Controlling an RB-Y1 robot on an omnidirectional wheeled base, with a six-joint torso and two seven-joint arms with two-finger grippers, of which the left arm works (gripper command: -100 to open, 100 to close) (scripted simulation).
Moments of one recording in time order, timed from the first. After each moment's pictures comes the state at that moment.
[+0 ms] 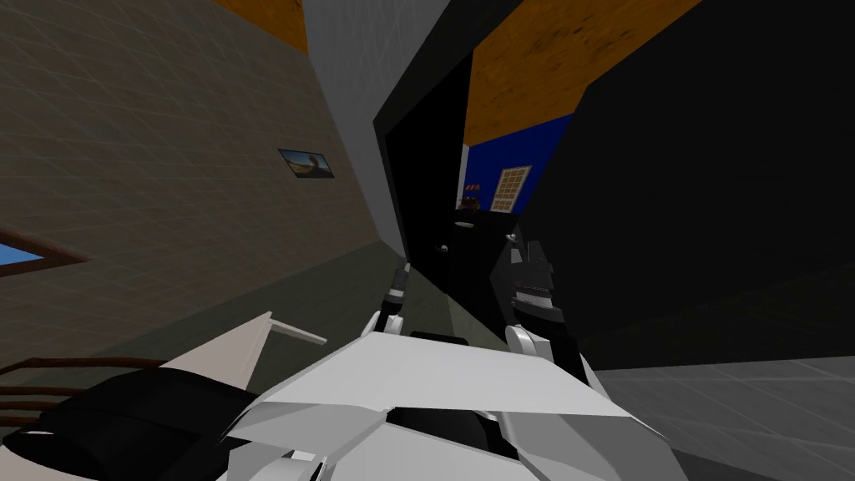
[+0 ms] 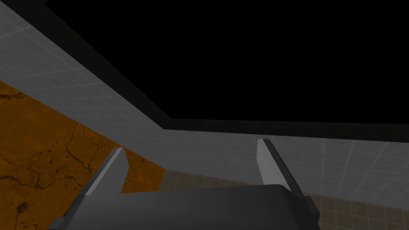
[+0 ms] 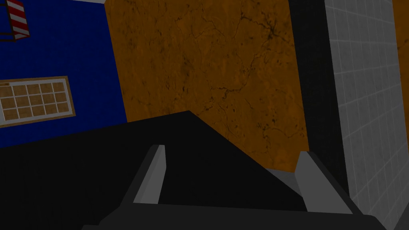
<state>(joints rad) 0.35 0.08 -0.17 -1.76 -0.09 -0.61 -0.03</state>
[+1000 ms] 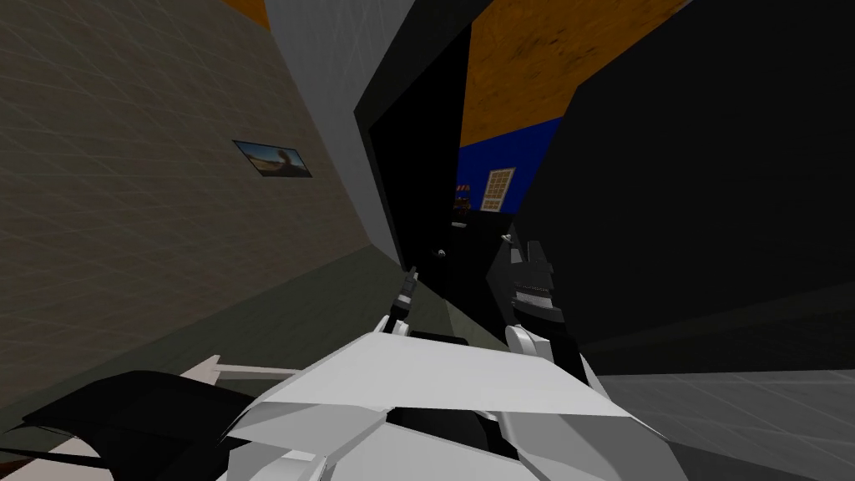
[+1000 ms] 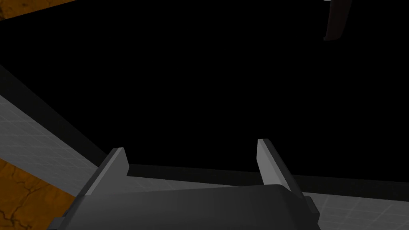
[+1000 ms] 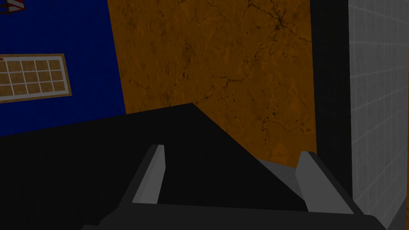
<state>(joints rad) 0.28 0.09 -0.24 -1.51 -0.09 -0.65 0.00</state>
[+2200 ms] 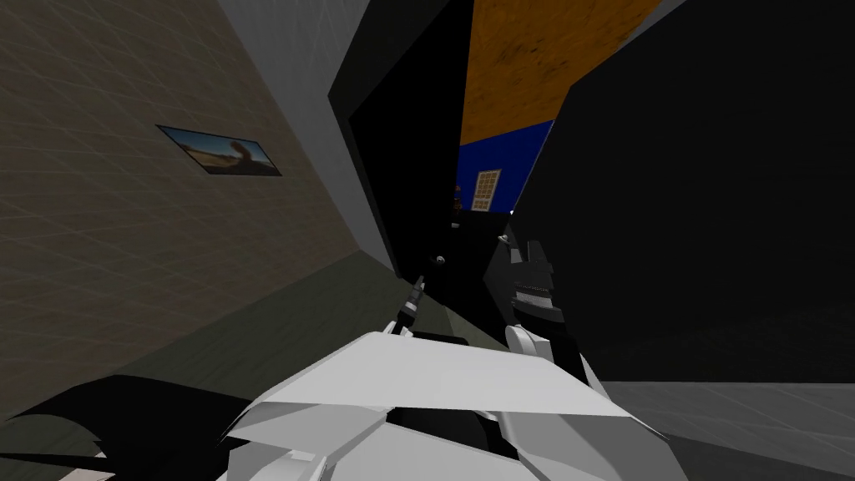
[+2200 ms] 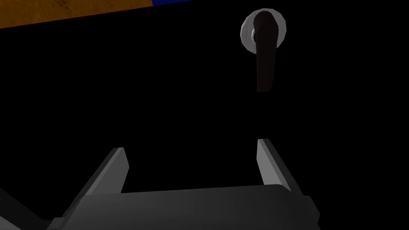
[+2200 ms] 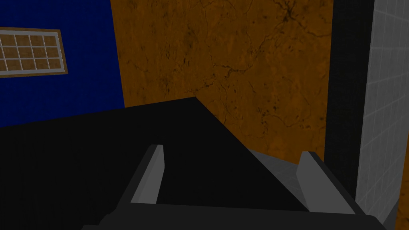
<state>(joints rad) 0.21 0.08 -0.30 -1.25 -0.08 -0.68 0.03</state>
